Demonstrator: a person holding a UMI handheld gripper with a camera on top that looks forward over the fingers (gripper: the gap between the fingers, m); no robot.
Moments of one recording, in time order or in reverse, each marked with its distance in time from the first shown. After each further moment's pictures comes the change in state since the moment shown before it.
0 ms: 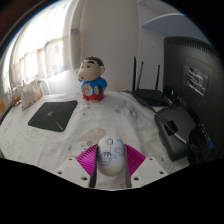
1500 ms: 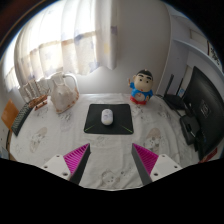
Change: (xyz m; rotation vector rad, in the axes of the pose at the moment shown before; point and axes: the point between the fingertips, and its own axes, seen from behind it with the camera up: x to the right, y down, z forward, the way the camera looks) arm -0.285 -0.077 -0.139 -0.199 -0.004 -0.002
